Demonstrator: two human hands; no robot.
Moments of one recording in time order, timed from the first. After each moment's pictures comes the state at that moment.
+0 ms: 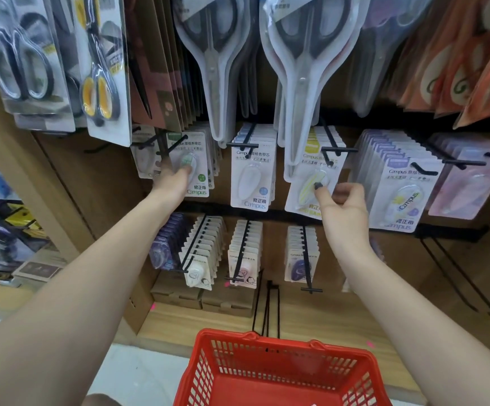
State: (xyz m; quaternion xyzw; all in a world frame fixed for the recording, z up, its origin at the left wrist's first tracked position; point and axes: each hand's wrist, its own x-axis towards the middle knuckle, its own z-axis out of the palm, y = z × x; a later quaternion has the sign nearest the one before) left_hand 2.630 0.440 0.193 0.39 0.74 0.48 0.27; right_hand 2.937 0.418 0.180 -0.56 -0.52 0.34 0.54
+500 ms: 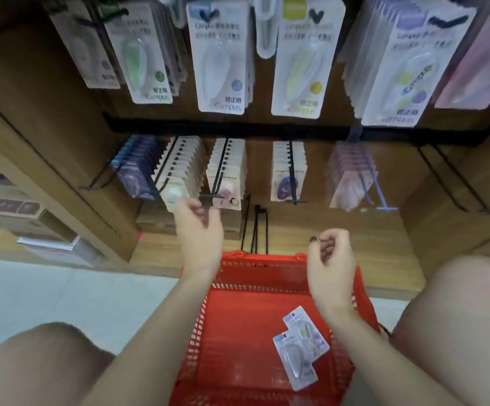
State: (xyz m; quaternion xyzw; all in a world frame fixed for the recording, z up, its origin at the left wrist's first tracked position) left_hand 2.768 0.305 0.009 0.37 0.72 0.55 0.21; right_hand 2.979 0.291 -0.012 -0.64 -0.52 0.28 0.50
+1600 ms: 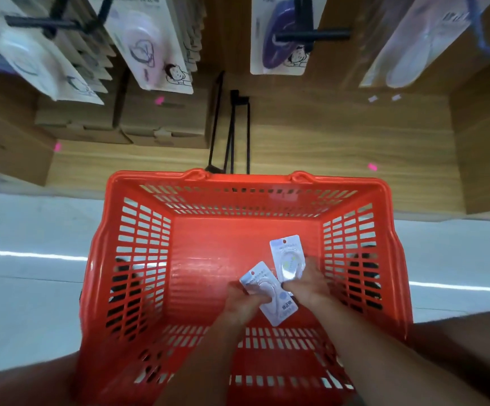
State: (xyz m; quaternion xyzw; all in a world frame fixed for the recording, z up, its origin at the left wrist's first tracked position) left_hand 2.884 0.182 -0.312 0.13 0.72 0.19 0.65; right_hand 3.039 0.246 -0.313 -0.78 -0.40 0.47 -0.10
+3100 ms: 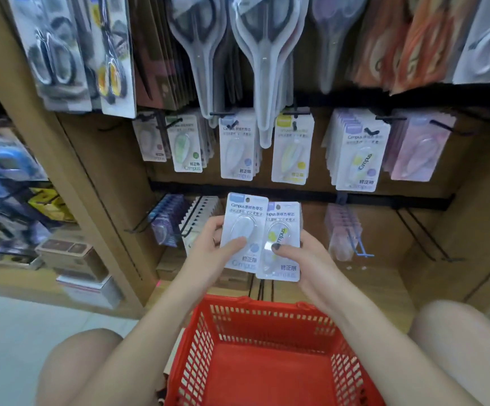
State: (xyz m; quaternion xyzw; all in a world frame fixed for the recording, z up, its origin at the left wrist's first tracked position) left_hand 2.771 0.251 0.115 0.48 0.58 0.53 0.40; right_hand 2.971 0.285 0.116 -0.35 -0.49 0.69 0.40
